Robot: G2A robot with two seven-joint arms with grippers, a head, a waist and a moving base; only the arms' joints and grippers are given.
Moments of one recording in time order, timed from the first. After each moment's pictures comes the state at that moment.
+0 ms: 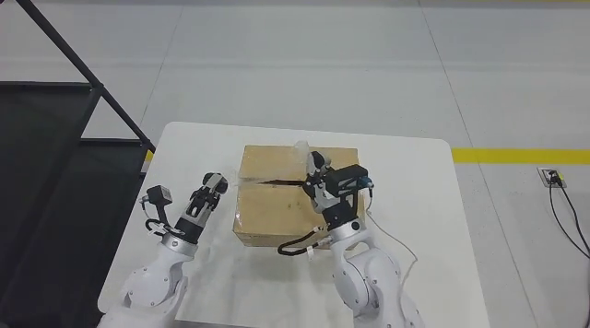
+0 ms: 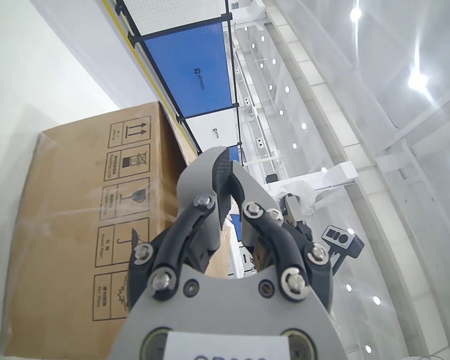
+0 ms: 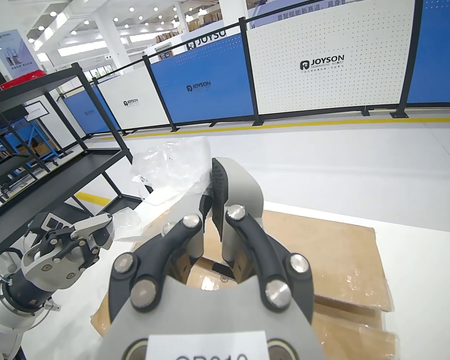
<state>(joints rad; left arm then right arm) 1.18 -1.17 -1.35 -1.42 -0.25 -0.48 -0.19 -1.16 -1.70 1.23 -1.64 -1.44 -0.09 -0.06</state>
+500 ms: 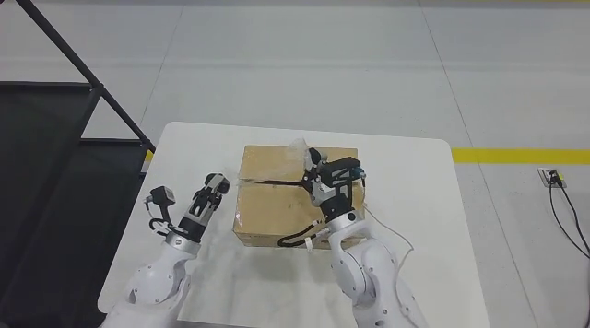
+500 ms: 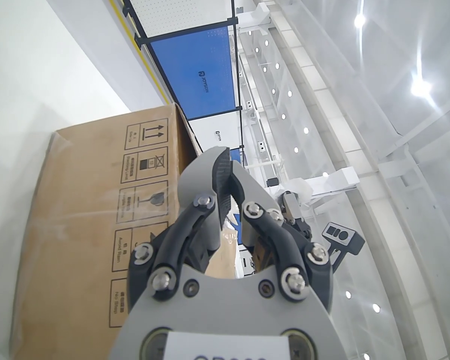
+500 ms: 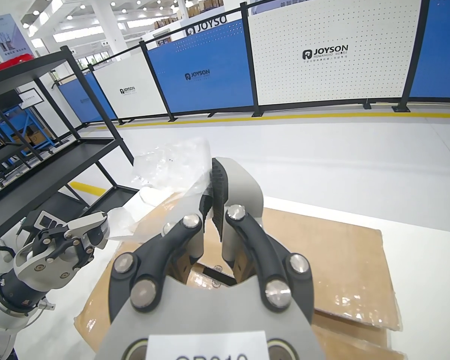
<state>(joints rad) 1.16 -1.18 -1.33 -1.36 -0.24 -0.48 -0.20 -1.10 -1.69 1.23 -1.56 -1.42 -0.08 -0.02</state>
